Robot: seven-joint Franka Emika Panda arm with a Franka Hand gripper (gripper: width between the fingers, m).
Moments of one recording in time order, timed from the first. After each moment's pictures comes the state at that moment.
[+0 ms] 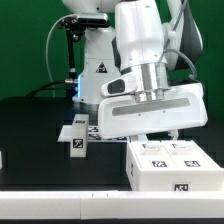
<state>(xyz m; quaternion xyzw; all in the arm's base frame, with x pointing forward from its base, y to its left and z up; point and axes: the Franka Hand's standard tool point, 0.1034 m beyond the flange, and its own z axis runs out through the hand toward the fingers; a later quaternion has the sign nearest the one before) 0.512 0.073 0.016 -0.98 0.01 -0.16 0.07</state>
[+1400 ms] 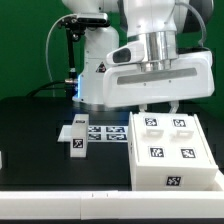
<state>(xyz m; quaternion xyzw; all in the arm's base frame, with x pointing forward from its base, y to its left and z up) 0.489 0.080 0.081 -1.00 0.03 -0.04 0.07</state>
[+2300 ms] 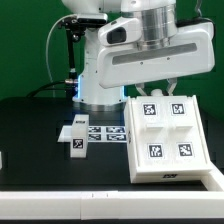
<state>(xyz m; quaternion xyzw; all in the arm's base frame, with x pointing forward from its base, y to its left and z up) 0.501 0.070 0.118 -0.99 0.01 0.06 0.09</state>
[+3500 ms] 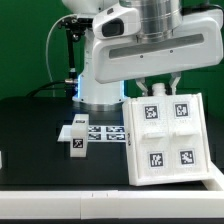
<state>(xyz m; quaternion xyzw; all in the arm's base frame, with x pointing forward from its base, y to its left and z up) 0.547 0.065 0.135 -0.99 0.04 0.12 0.10</state>
